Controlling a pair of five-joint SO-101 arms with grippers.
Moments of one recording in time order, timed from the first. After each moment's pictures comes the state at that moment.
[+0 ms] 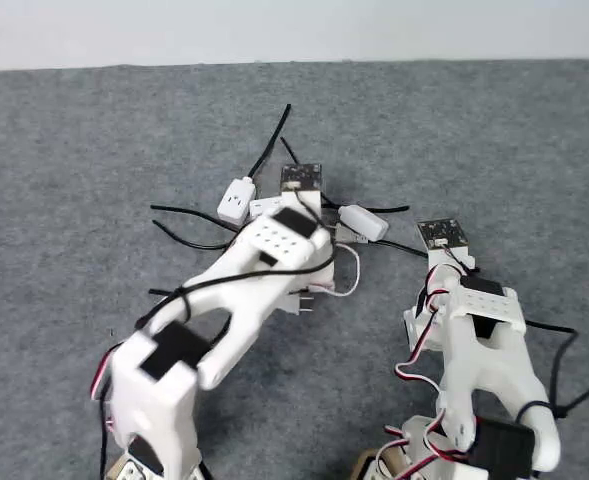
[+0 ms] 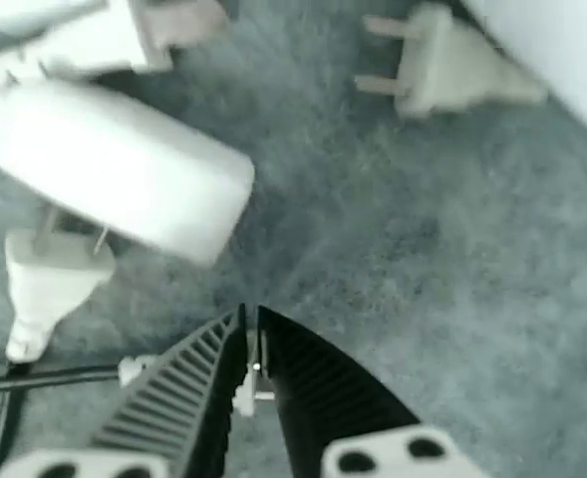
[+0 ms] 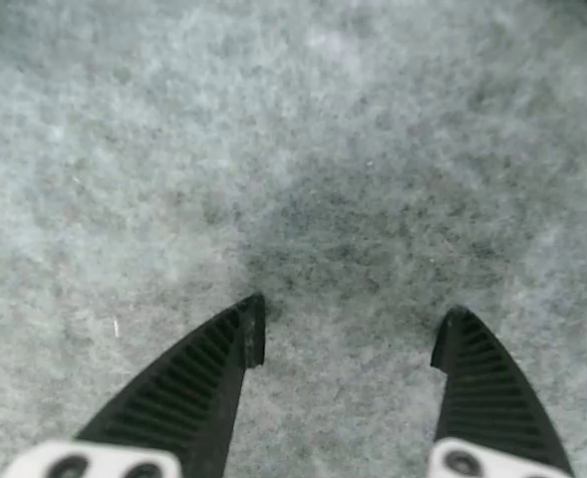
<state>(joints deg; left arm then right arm) 29.8 22.4 7.0 68.3 40.0 10.6 -16.0 56.6 52.5 19.2</state>
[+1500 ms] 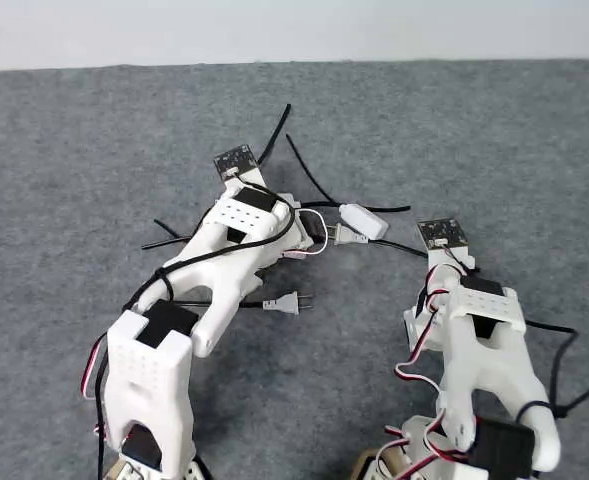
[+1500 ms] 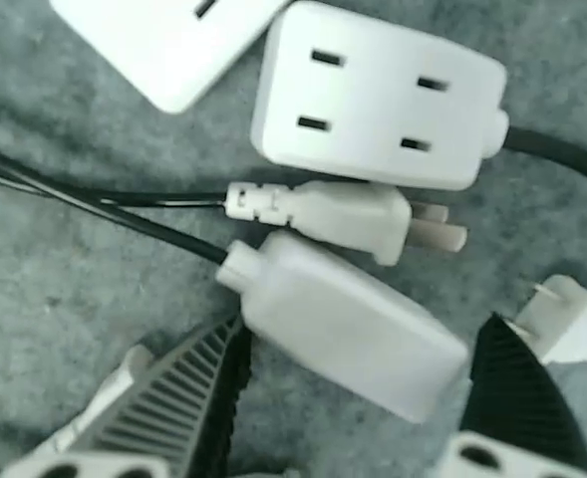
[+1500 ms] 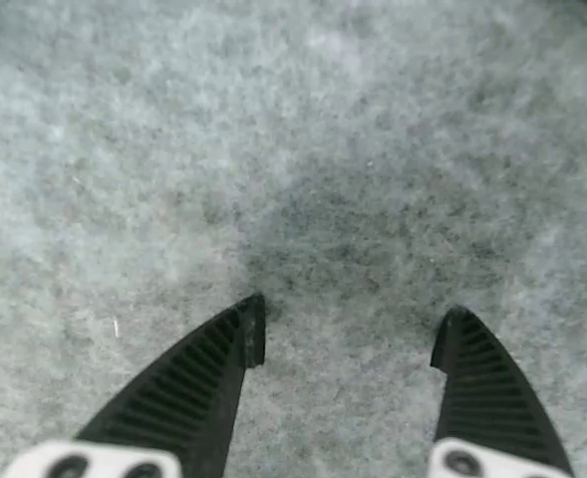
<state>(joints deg) 19.4 29.8 1.8 63.6 54.5 10.6 -16.0 56.6 52.5 19.2</state>
